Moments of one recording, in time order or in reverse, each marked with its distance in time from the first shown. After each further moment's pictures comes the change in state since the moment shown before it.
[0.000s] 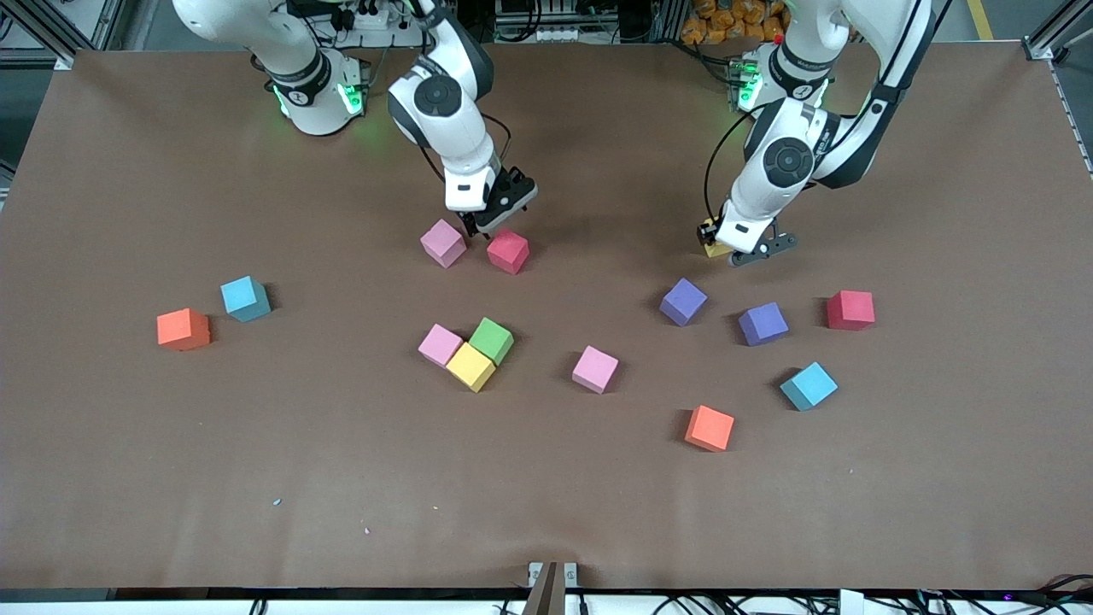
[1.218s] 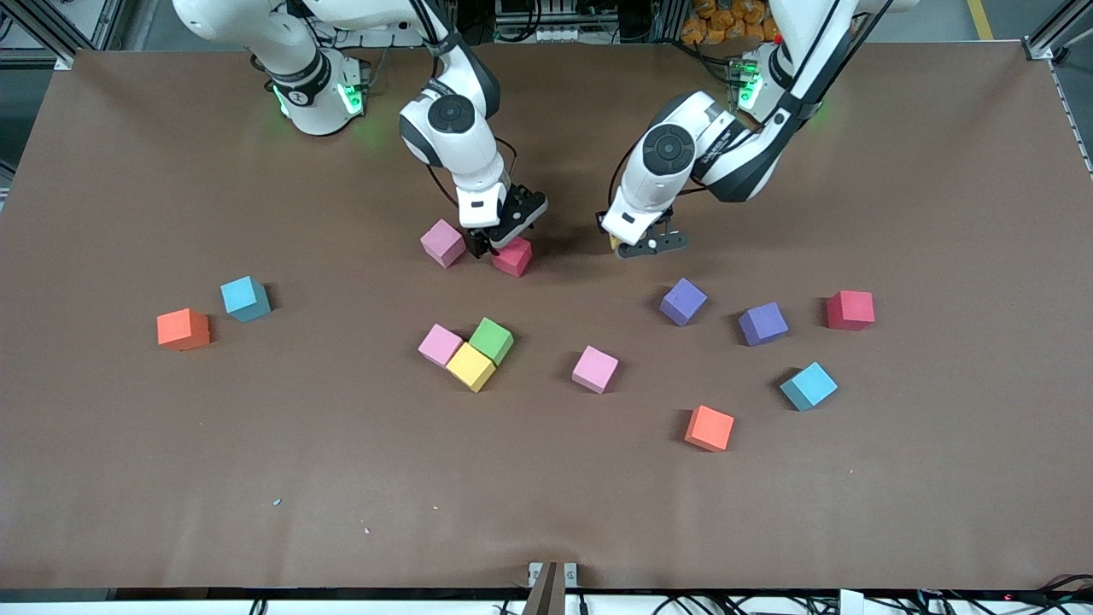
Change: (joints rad) left arm -0.190 0.181 -0.131 0.378 0.003 -0.189 -0.096; right arm 0.000 0.101 -0.014 0.070 -0.095 0.074 -0.033
